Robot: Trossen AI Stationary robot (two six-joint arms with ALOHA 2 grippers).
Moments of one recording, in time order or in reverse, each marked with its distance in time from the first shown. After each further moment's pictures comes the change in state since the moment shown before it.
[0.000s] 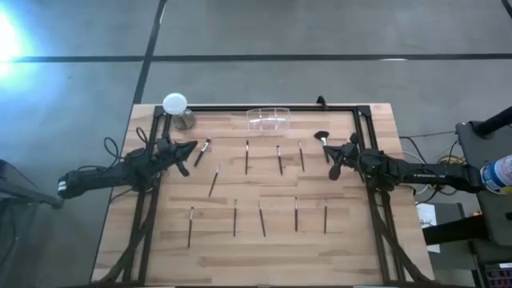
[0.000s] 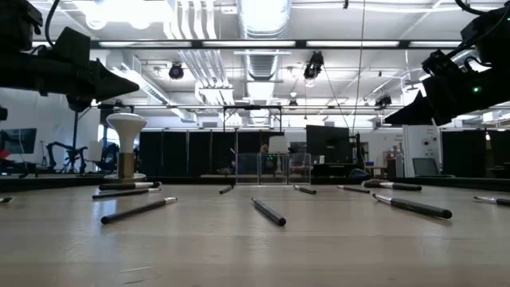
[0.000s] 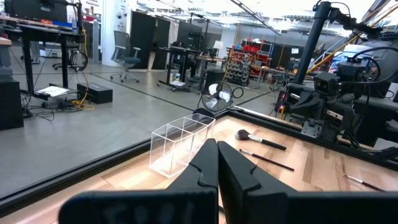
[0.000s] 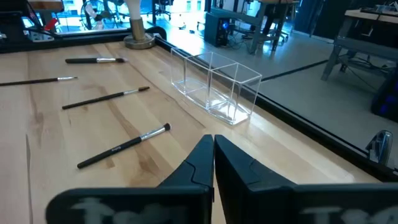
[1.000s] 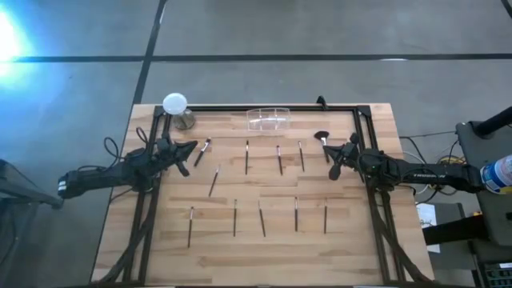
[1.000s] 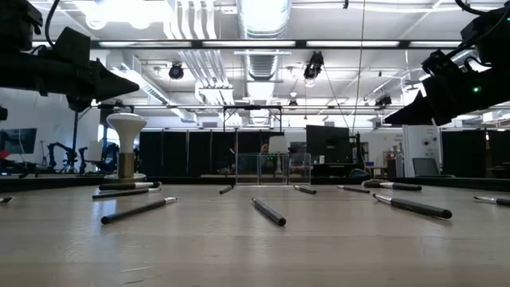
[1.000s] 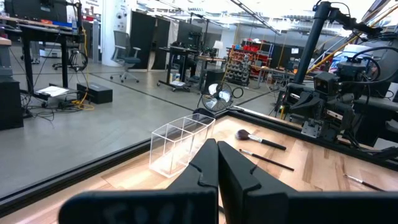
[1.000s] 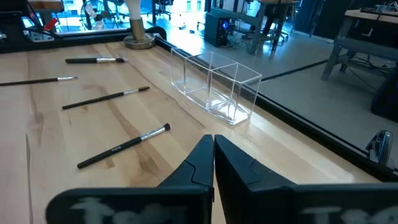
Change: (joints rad) left arm 0.001 0.000 0.000 0.000 0.000 0.000; right arm 0.000 0.000 0.000 0.000 0.000 0.000
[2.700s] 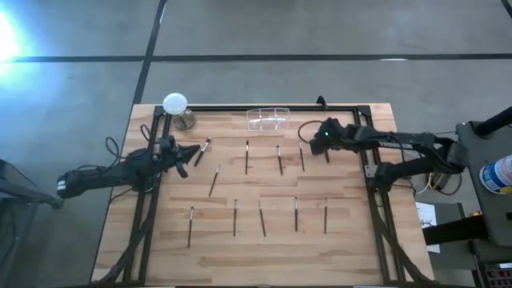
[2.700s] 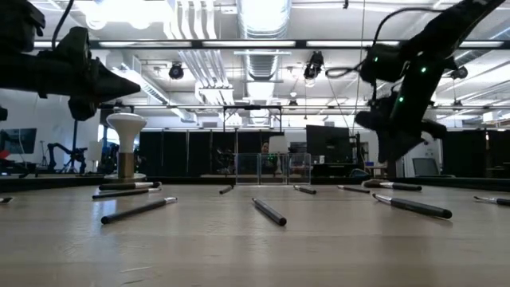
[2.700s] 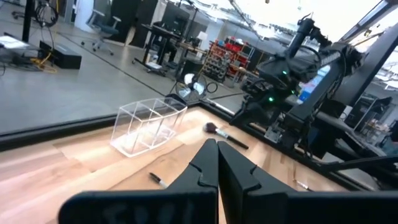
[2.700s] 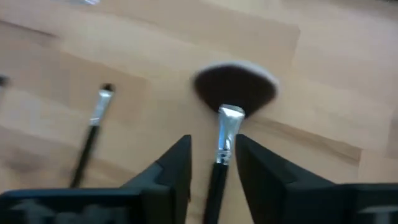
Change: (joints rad) left arm -0.001 0.027 0.000 -0.024 0.086 -0.241; right arm -0.388 0.935 0.581 -0.525 -0.148 0.606
